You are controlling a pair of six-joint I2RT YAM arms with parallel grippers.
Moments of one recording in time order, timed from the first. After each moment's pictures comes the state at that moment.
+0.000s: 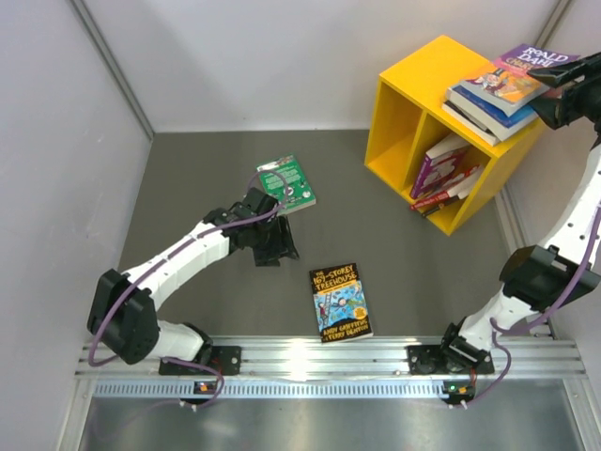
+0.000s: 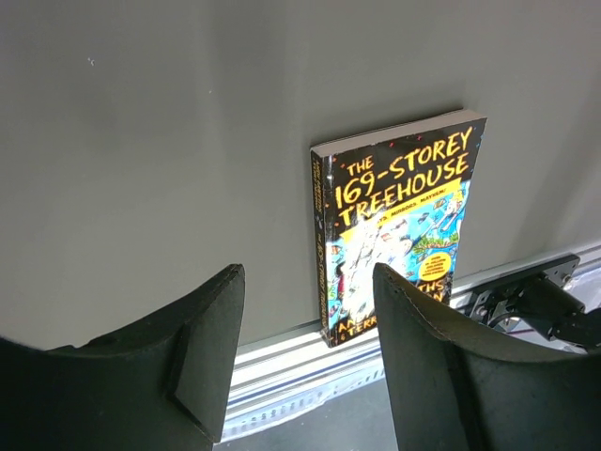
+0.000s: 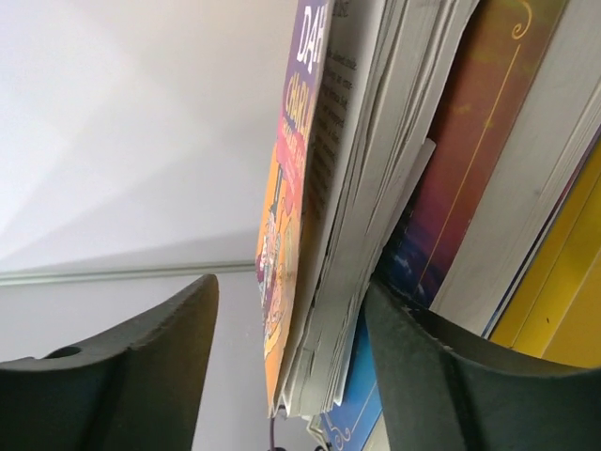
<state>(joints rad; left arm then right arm) -0.59 1.37 1.01 -0.70 0.17 -0.80 -0.58 1.74 2.24 -0.86 -0.80 0.97</state>
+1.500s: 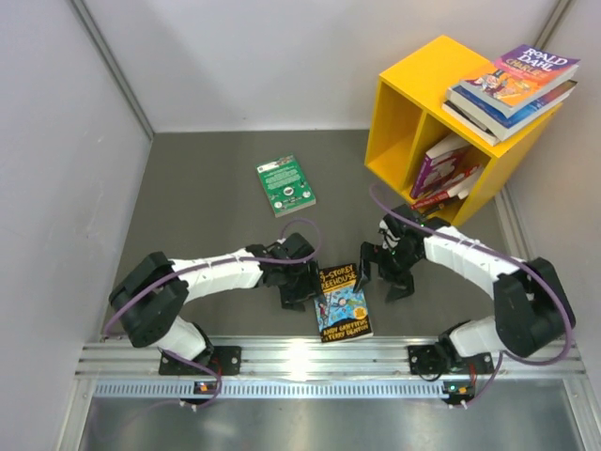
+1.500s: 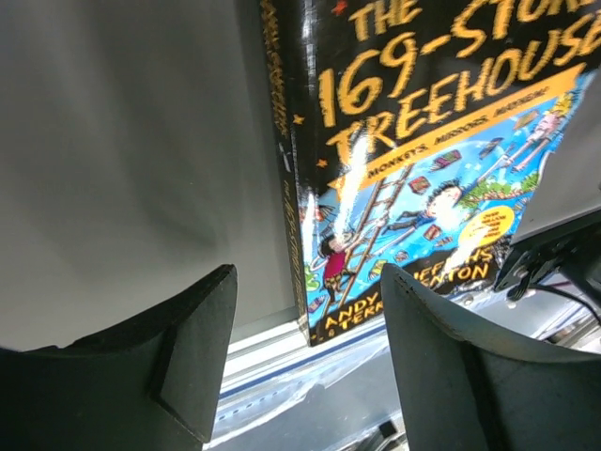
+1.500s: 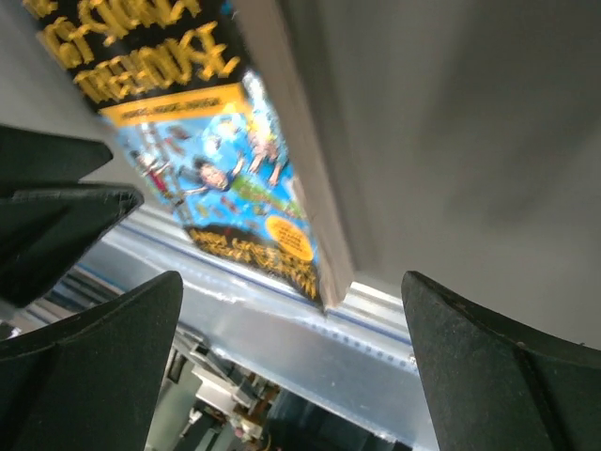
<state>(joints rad) -0.88 1.51 0.81 -0.44 0.22 -1.06 0.48 1.36 0.82 -0.83 -0.44 0.62</state>
